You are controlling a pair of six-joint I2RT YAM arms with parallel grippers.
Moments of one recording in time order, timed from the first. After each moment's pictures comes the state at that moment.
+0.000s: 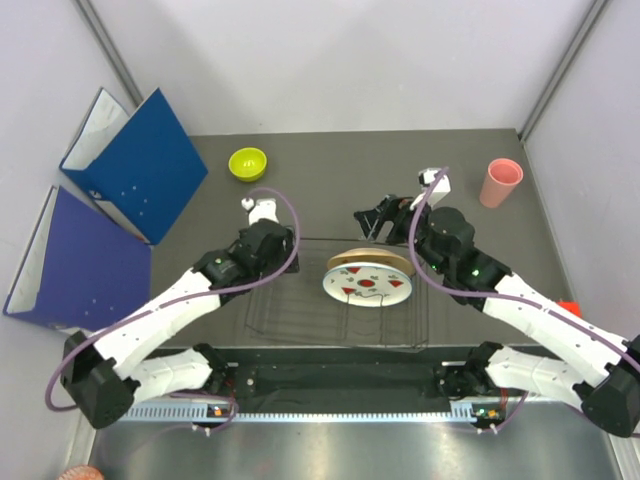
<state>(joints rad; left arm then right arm) -0.73 1.10 0.85 -0.56 -0.38 -0.62 0.76 1.00 0.82 0.04 0.21 0.54</state>
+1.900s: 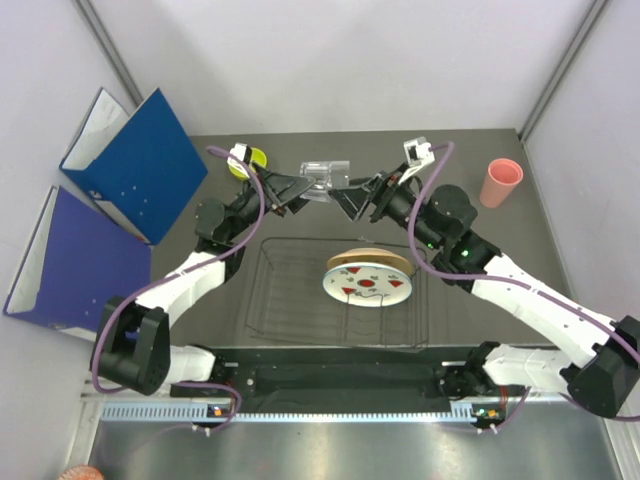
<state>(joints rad) -0.34 1.31 0.73 1.05 0.65 -1.52 0.76 1.13 0.99 0.28 -0.07 0.56</state>
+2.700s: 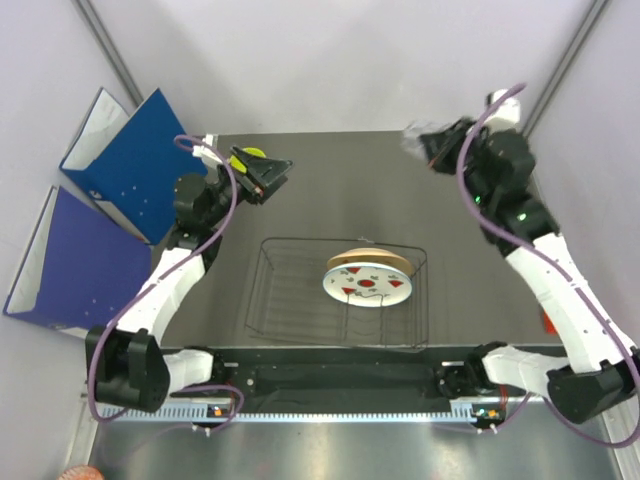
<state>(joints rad) -0.19 1.23 0.86 0.56 0.61 -1.23 0.46 1.12 1.23 -0.11 0.03 0.51</state>
